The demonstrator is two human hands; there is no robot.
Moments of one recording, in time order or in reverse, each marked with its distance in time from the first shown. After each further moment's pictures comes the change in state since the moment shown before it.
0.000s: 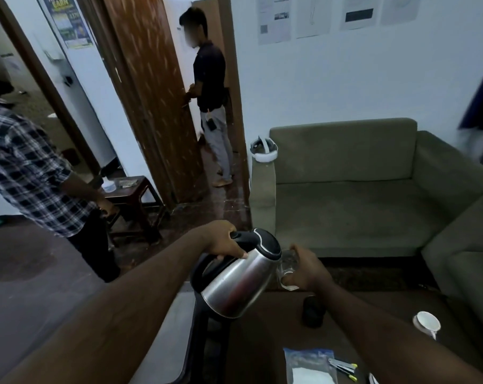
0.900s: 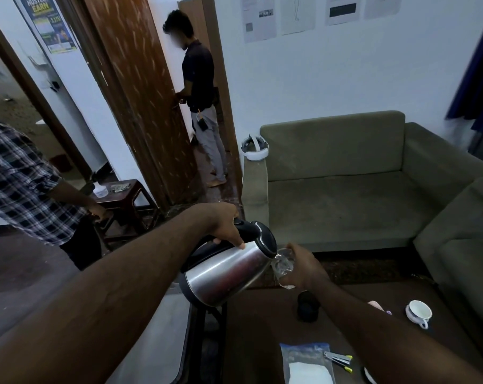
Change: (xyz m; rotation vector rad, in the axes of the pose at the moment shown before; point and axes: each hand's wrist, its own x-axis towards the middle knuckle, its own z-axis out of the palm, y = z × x) left_hand -0.001 0.061 -0.035 0.279 -0.117 0.005; right_hand -0.009 0.019 -0.004 0.044 0.036 0.016
